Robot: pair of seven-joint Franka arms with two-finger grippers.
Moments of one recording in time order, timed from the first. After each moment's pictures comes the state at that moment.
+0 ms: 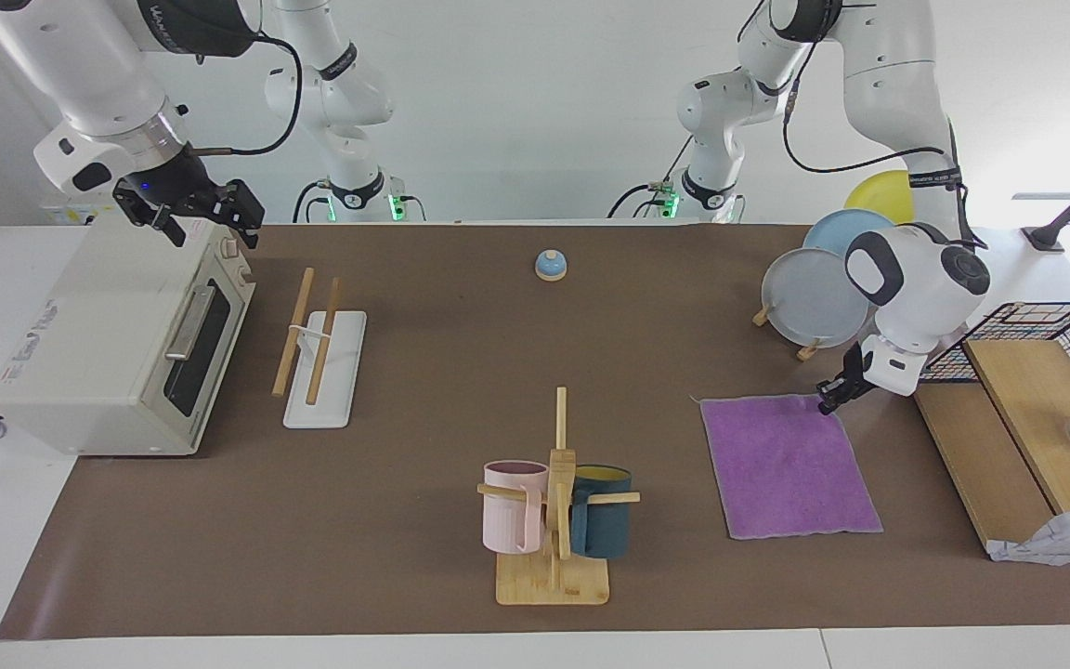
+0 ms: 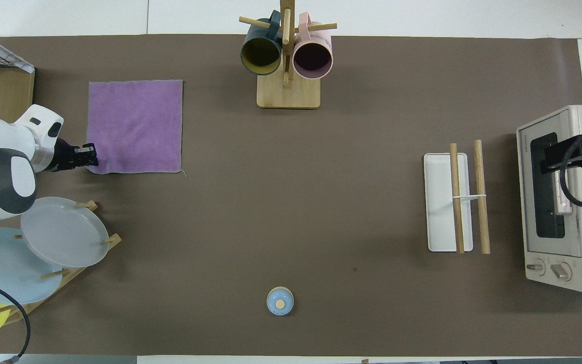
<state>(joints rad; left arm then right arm) 0.20 0.31 -0.13 -2.03 -0.12 2.39 -0.05 -0.07 0.00 0.03 -1.55 -0.02 1.44 0.01</state>
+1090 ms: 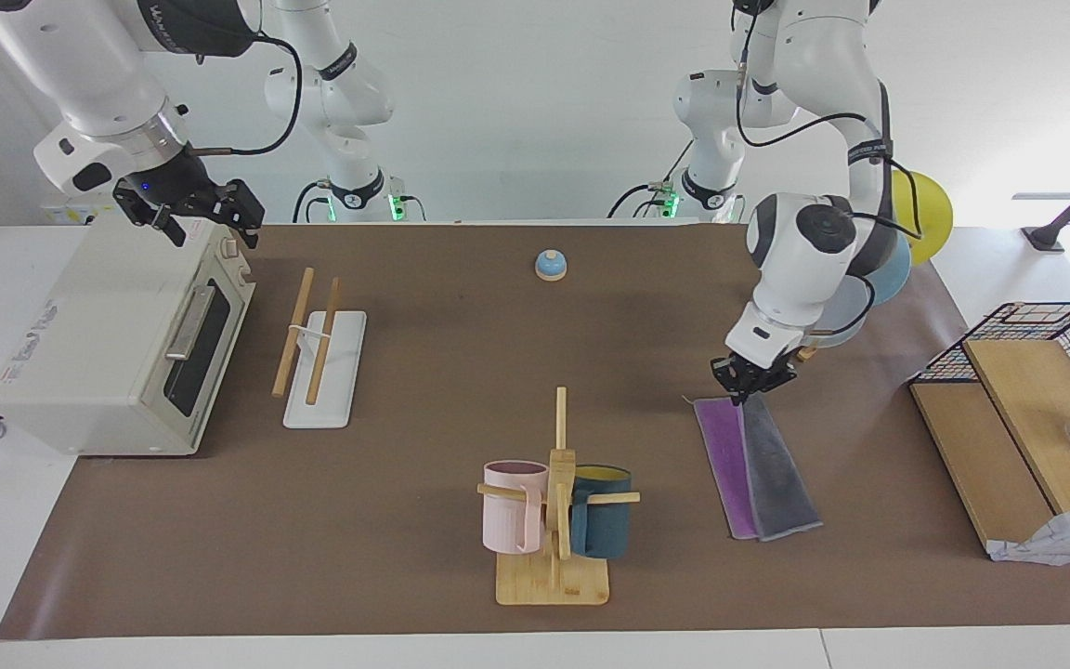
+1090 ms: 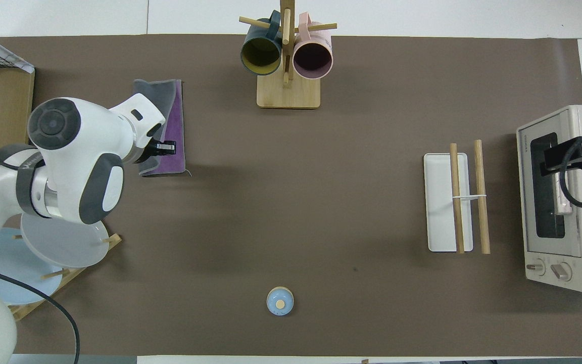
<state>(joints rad) -0.16 0.21 -0.15 -2.01 0.03 2.34 -0.18 -0.07 0.00 0.03 -1.55 -0.02 1.41 0.01</state>
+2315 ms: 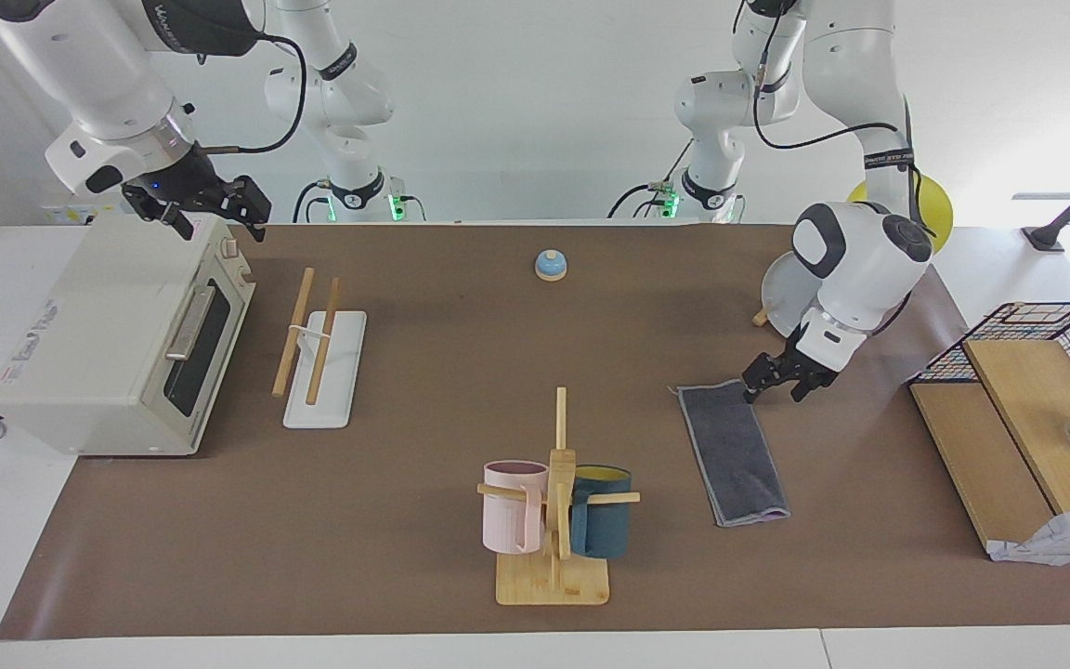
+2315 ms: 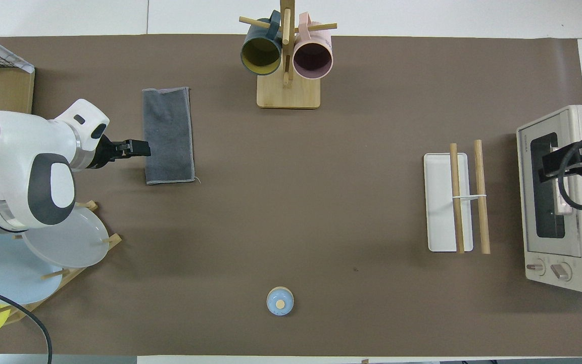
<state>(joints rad) 0.02 0.22 -0.12 -2.09 -0.31 2.44 0.06 -0.07 0.00 0.04 -1.55 -0.01 1.38 0.01</state>
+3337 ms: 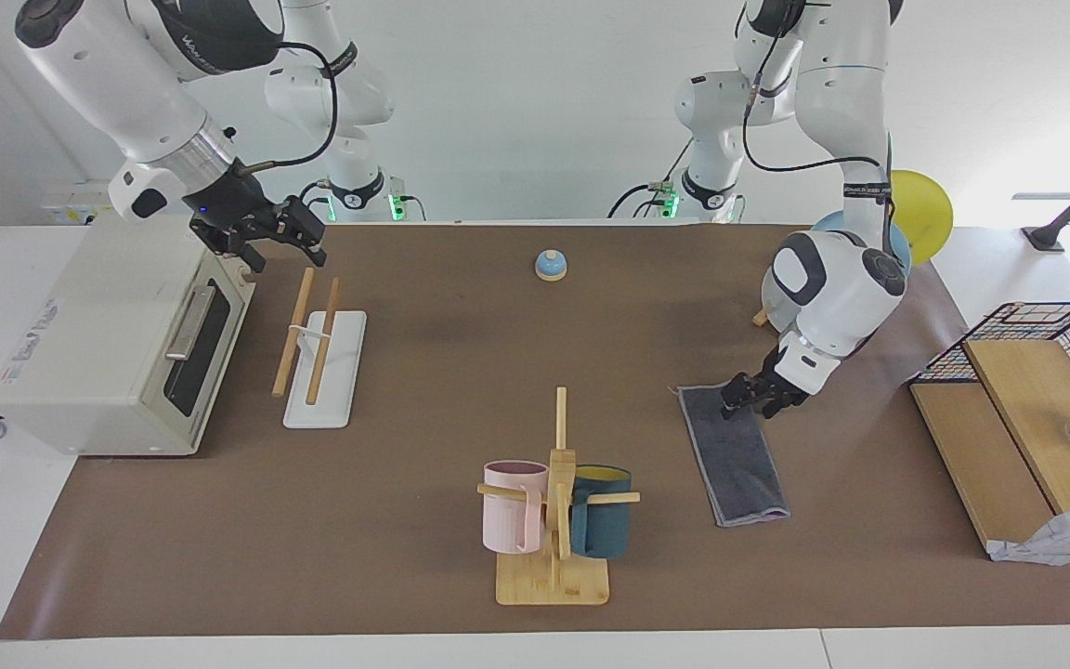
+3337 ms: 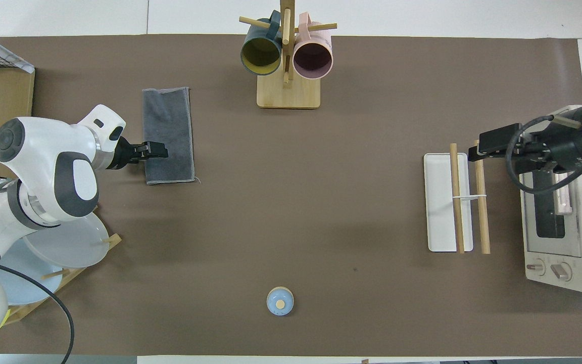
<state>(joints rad) 0.02 0.30 -0.16 -2.08 -0.36 2.49 0.09 -0.02 -0.04 0.05 -1.71 0.30 1.65 0.22</state>
